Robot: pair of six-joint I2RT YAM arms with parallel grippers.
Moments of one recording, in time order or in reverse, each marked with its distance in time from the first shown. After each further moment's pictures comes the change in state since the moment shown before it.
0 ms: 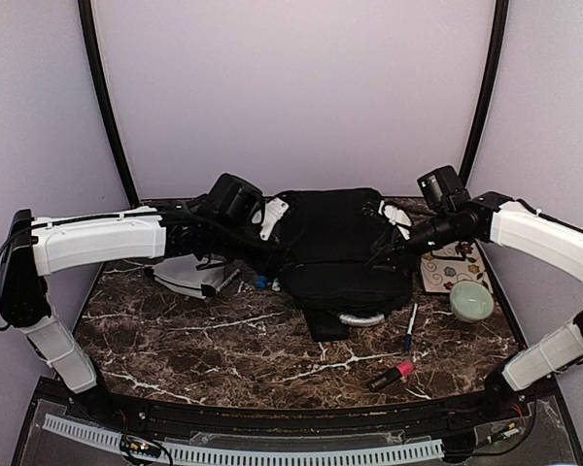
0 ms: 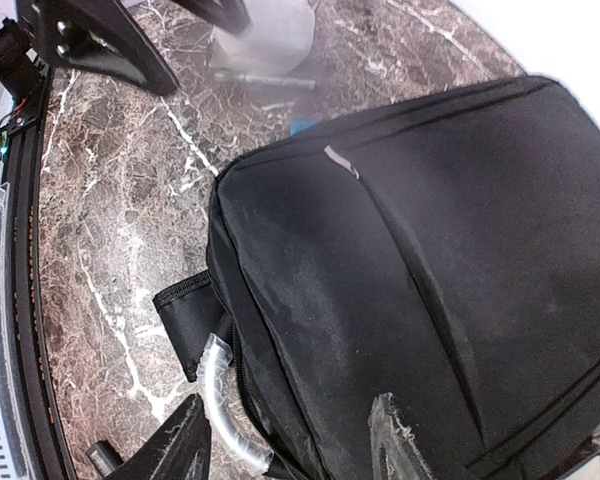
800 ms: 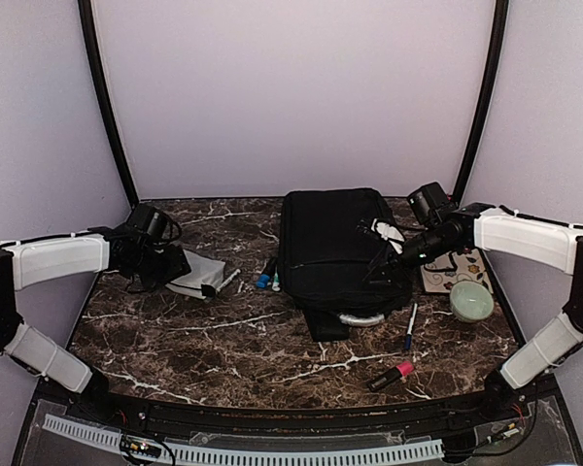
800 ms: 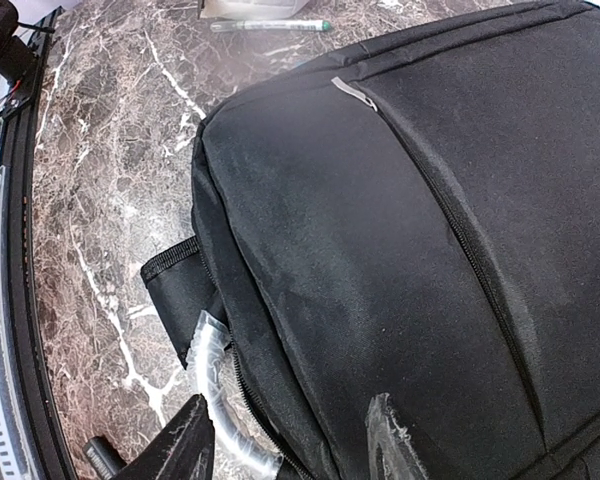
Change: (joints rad) left arm 0.484 -0.238 -0.443 -0.090 -0.156 -0.700; right arm -0.016 0.115 -0.056 0.040 -0.029 0.013
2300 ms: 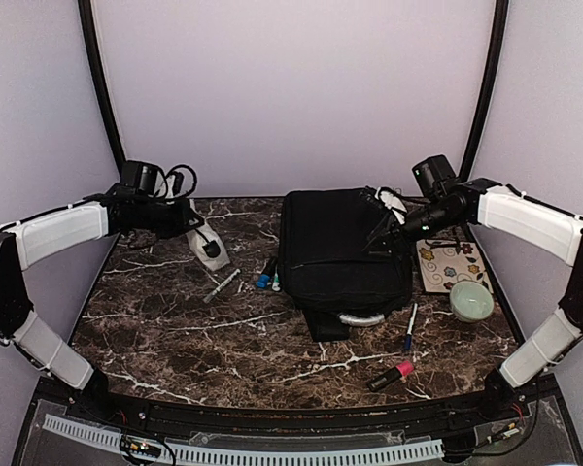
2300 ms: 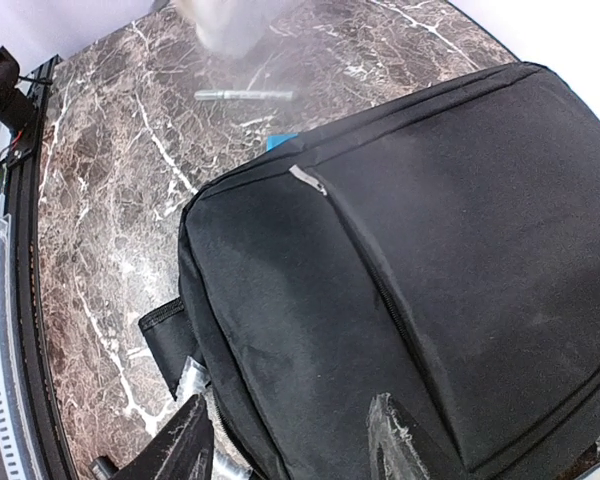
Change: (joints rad) left arm 0.129 0.071 0.196 0.223 0.441 0.263; right arm -0.038 0.023 0.178 -0.071 -0.033 0.012
